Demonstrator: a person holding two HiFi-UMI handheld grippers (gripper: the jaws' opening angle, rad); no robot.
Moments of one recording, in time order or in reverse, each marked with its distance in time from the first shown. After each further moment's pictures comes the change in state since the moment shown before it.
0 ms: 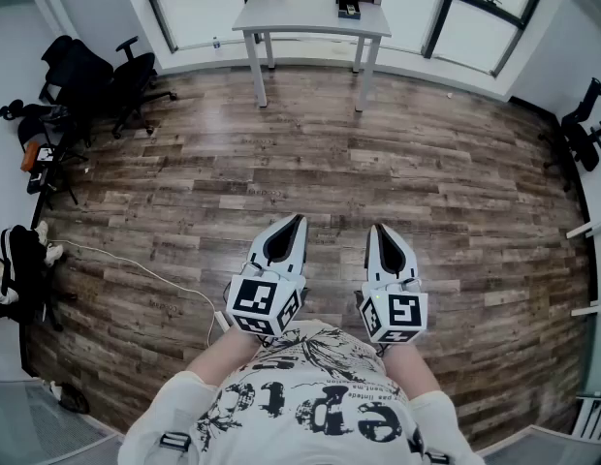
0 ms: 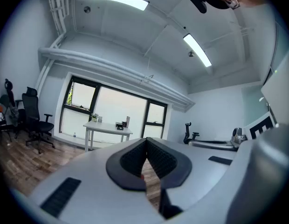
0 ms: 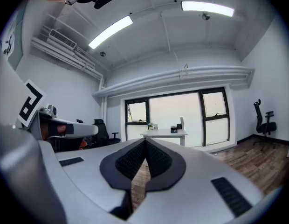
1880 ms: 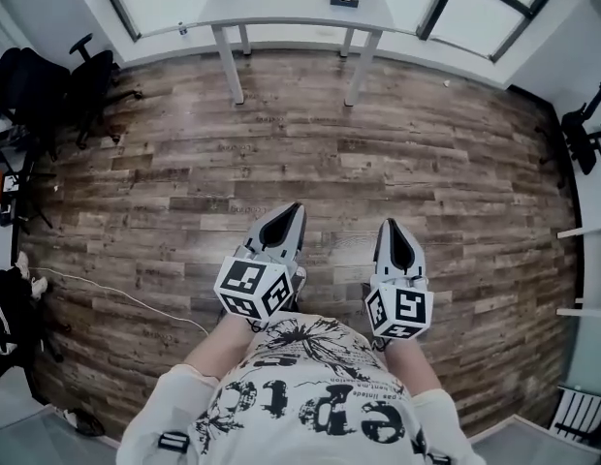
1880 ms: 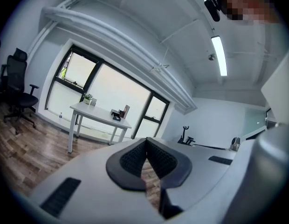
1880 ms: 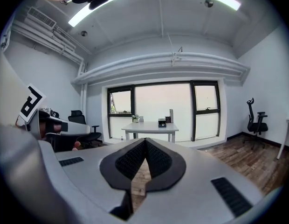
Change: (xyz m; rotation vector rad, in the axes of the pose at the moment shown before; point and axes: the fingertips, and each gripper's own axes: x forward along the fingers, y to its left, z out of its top) left arm 0.273 0.171 0.012 -0.205 0.109 -0.122; right arm 0.281 -0.100 -0.004 0.011 0.122 -0.173
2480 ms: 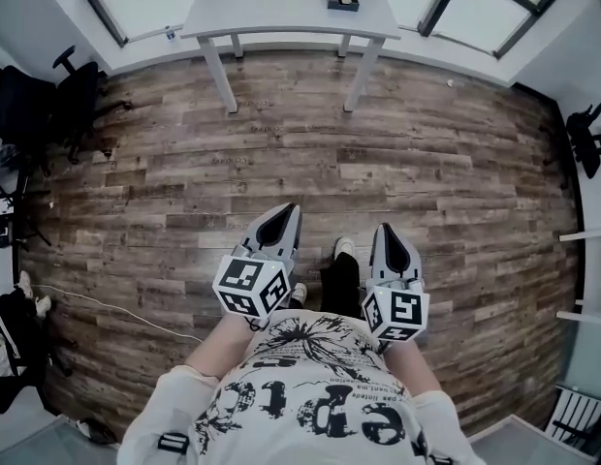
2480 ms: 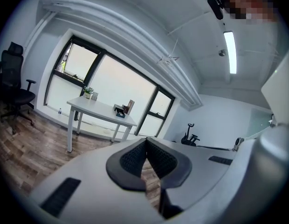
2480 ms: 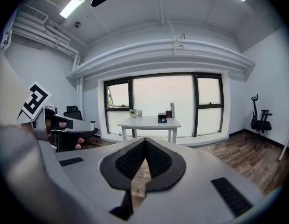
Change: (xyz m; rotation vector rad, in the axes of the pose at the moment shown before) left arm 0.121 0.080 0.027 -0.027 0.069 0.020; right arm 0.134 -0.024 0.003 0.000 0.081 0.003
